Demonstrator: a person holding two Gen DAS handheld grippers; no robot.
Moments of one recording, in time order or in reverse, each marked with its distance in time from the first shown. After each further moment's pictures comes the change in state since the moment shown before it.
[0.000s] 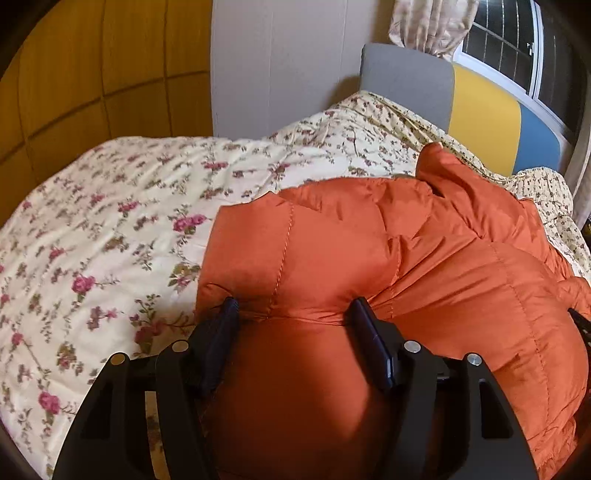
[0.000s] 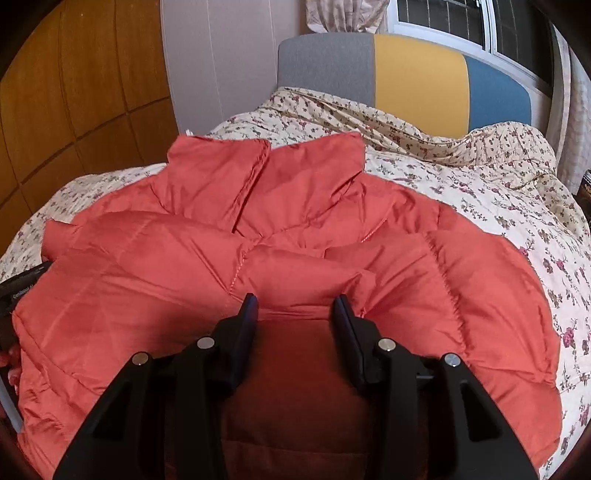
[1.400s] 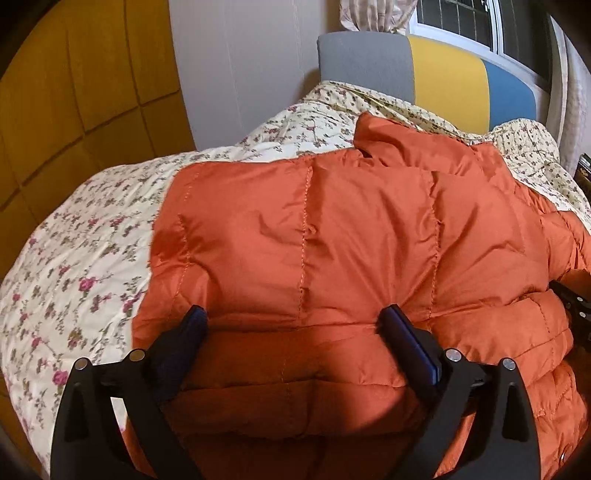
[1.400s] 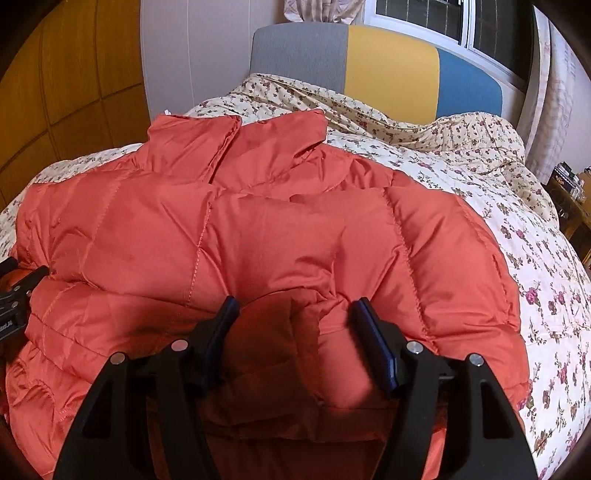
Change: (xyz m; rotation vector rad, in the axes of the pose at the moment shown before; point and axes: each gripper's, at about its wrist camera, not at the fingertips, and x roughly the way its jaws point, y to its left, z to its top) left arm -0.041 -0.055 -0.031 0.179 -0.016 0.042; right arm -0.031 0.001 -0.034 0.020 0.040 -0.138
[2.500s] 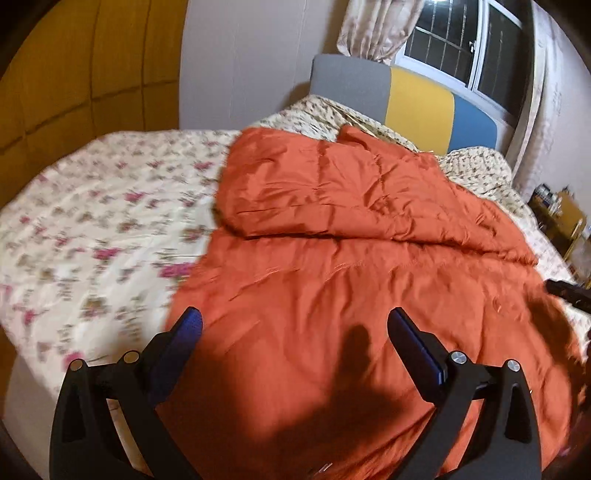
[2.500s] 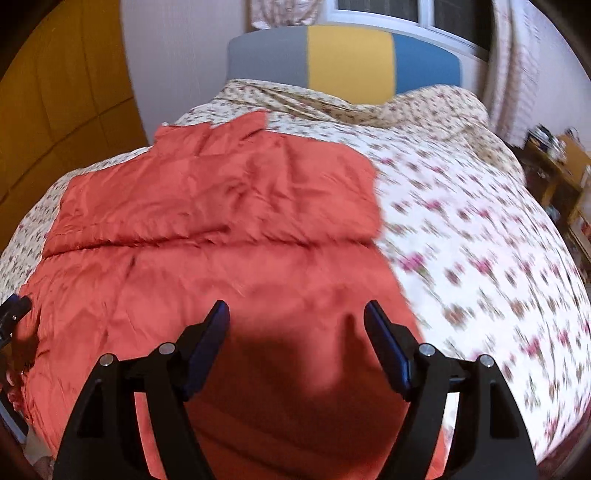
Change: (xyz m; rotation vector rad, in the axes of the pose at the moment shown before) left arm -0.120 0.064 -0.105 -0.087 -0.050 -0.175; right arm -0.144 -0.082 -0.093 0.115 0.031 0.008
